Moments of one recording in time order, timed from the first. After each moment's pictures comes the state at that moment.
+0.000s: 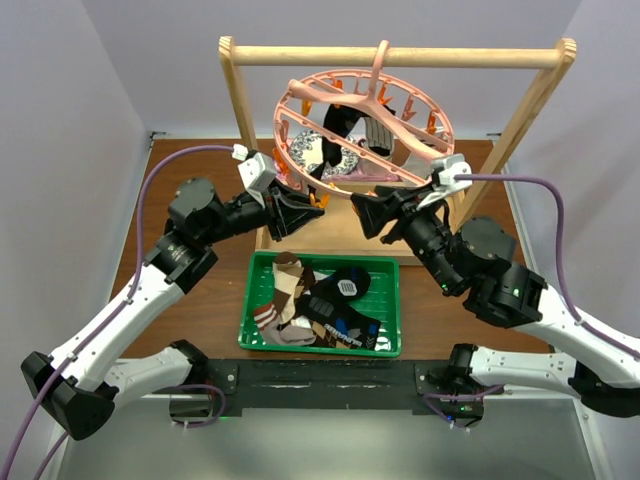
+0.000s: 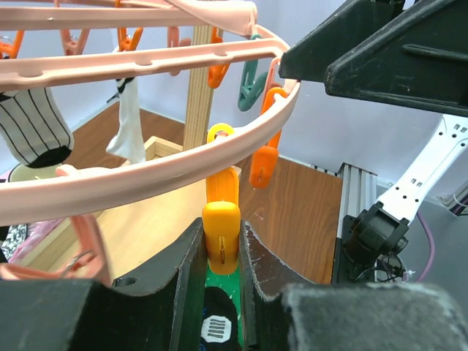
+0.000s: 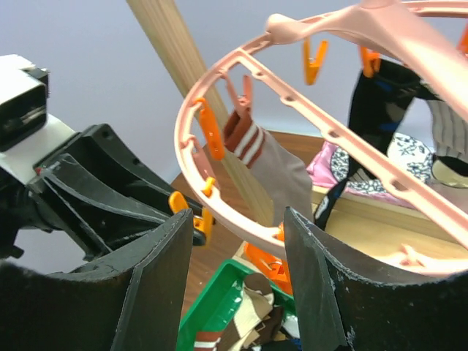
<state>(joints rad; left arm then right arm) -0.61 1.03 1.06 0.06 0.59 -0.21 1.13 0.94 1.26 -0.19 0.59 0.27</state>
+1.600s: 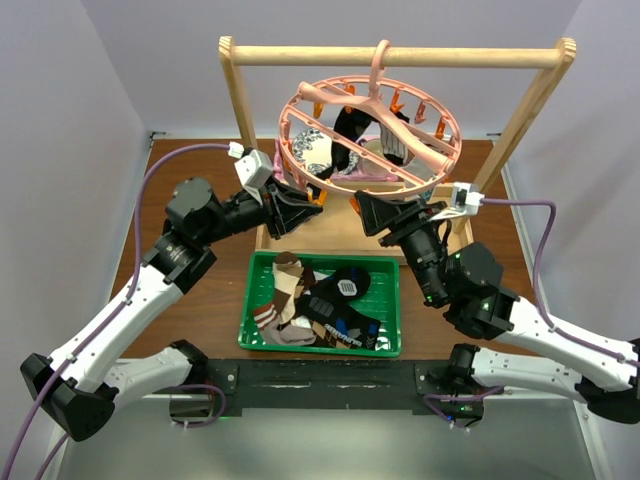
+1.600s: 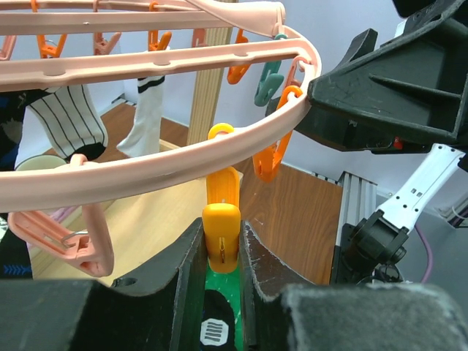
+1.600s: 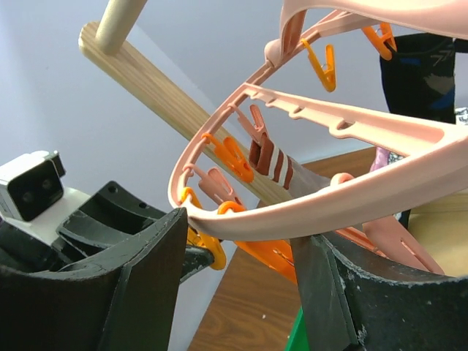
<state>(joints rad) -0.60 1.03 1.06 0.07 0.57 -0.24 1.12 0.84 0.93 0.25 0.72 0.55</state>
